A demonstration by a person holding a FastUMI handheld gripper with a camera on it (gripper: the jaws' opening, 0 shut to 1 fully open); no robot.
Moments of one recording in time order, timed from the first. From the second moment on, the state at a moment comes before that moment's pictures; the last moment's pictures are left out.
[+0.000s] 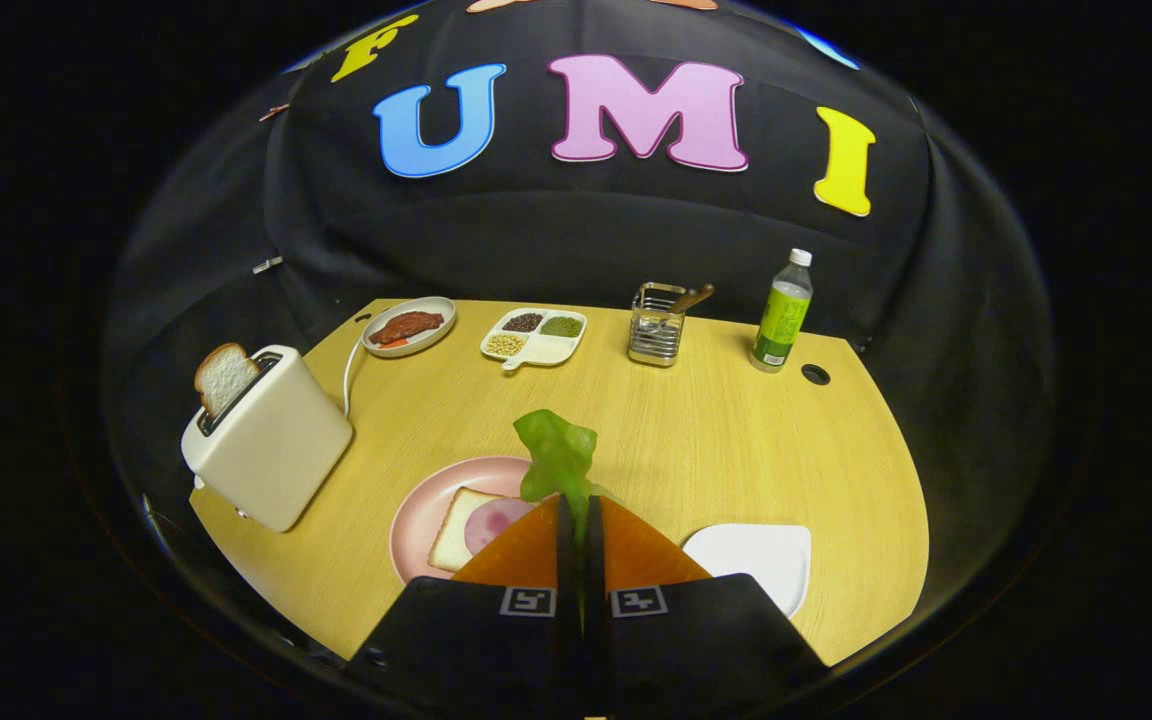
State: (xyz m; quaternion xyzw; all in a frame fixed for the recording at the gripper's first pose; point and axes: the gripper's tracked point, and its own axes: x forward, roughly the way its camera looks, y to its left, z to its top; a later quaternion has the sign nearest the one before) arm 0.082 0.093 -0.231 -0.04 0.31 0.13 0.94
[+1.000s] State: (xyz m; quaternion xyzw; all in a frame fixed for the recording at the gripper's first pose) arm 0.076 0.164 -0.310 -0.06 0.38 0.16 0.91
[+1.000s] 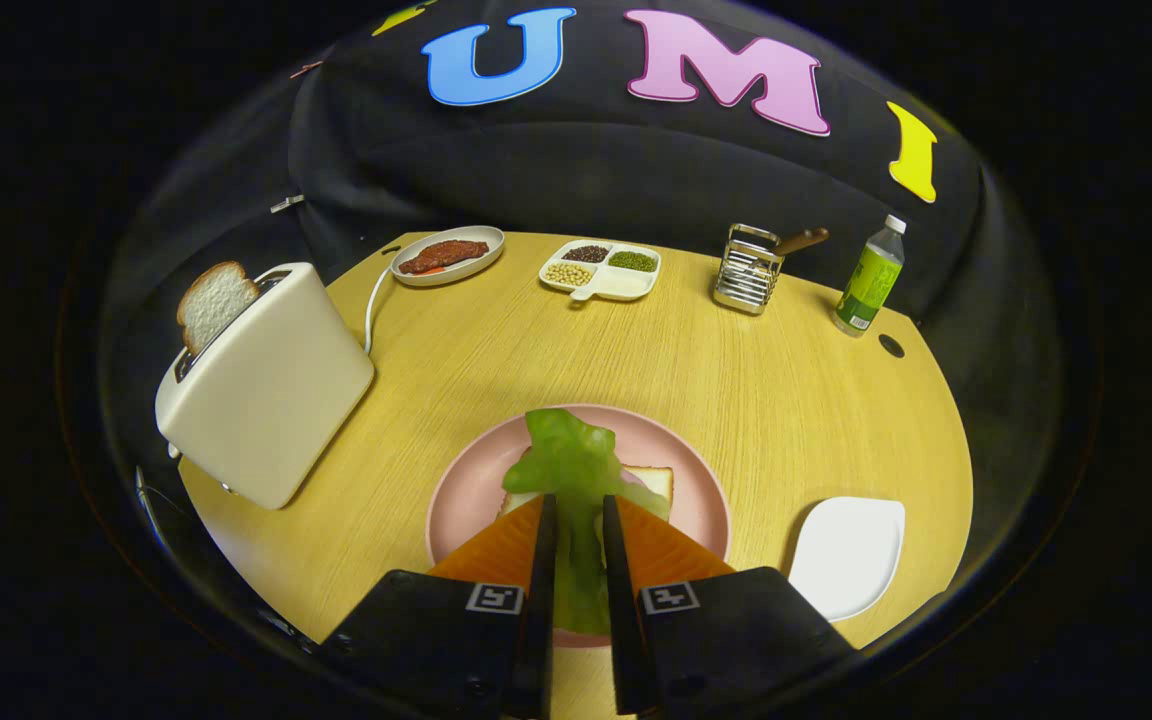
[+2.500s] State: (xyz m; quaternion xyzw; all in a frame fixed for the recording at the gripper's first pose) arm 0.030 0.380 -0.109 -0.04 0.20 0.39 0.90
